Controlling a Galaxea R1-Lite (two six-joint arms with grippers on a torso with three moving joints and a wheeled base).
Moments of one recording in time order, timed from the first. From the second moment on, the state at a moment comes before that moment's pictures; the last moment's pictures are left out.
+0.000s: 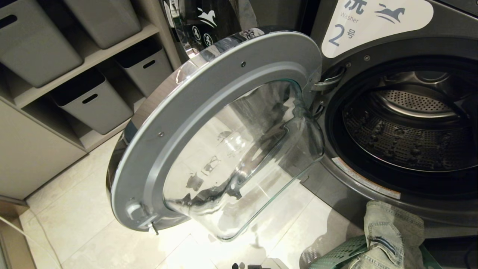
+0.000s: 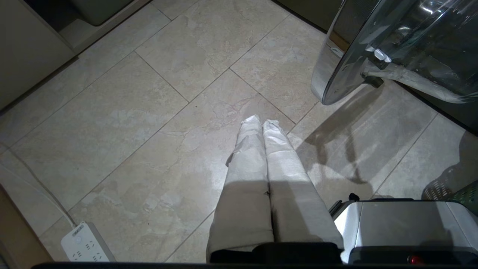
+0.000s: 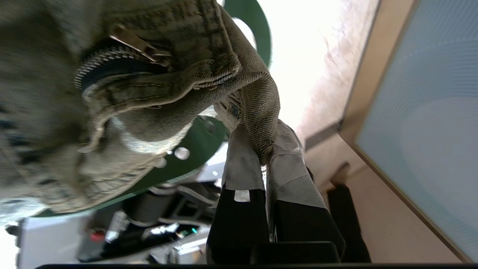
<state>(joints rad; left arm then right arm) 0.00 0.00 0.00 0.00 0.00 0.03 -0.79 2.03 -0.43 -0.12 -0.06 0.29</state>
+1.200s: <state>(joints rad) 0.00 0.00 0.00 0.00 0.00 0.03 -1.17 2.01 -0.47 -0.09 -0.08 -0.04</state>
